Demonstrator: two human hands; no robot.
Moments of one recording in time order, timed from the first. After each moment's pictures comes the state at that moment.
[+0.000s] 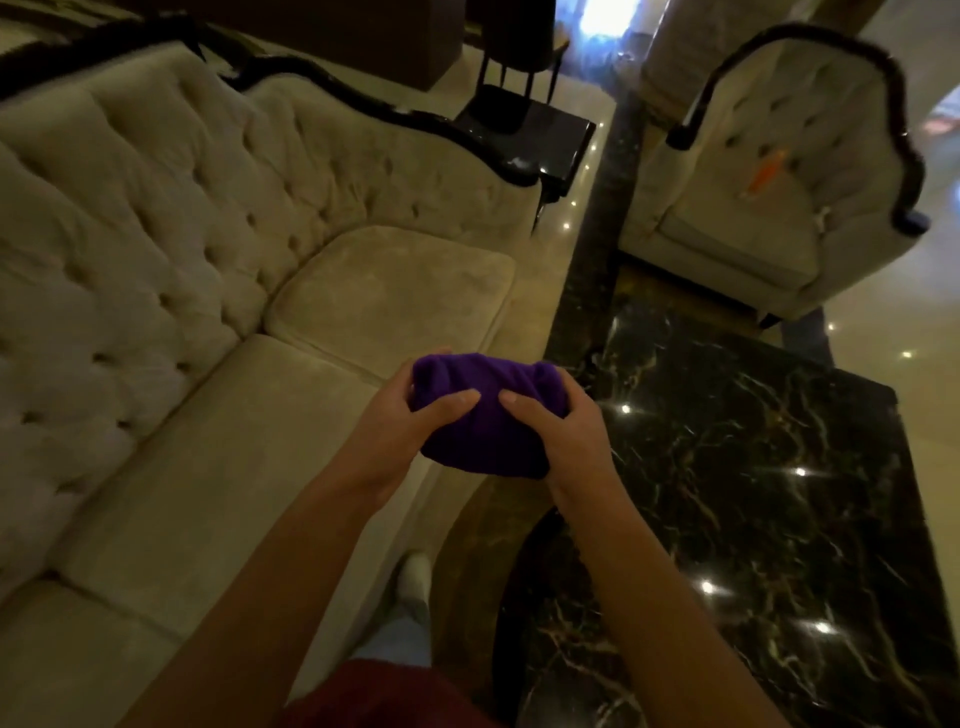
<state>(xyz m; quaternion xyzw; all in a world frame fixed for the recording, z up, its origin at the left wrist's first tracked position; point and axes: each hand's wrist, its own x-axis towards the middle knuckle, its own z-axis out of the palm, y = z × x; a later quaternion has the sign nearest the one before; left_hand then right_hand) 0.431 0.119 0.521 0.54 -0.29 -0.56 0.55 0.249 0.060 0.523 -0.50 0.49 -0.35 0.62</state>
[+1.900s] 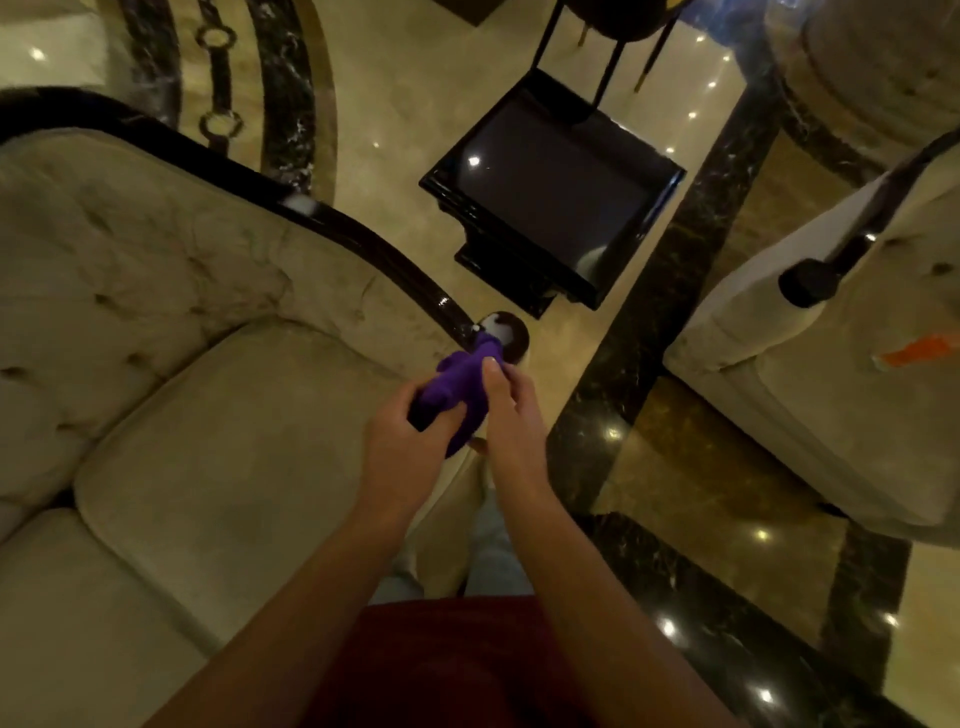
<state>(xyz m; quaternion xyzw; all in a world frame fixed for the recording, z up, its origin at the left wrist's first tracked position) 0.510 -0.691 0.437 0.73 -0.19 -0.36 0.55 0.428 -0.766 0.425 -0.46 0.56 -0.24 0.64</state>
